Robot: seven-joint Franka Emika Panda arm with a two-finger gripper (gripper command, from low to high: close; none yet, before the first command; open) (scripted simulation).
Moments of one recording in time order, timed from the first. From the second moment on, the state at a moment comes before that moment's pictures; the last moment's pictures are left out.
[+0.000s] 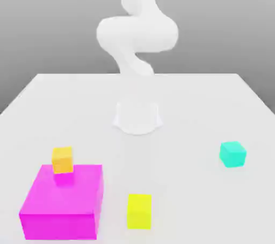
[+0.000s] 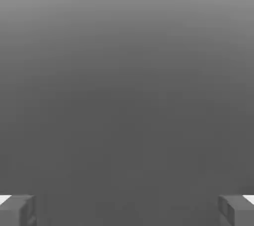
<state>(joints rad) 0.02 -0.73 -0.01 -2.32 -0.03 2.33 0.71</state>
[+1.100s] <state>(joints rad) 0.17 0.19 -0.14 -2.62 0.08 2.82 -0.78</state>
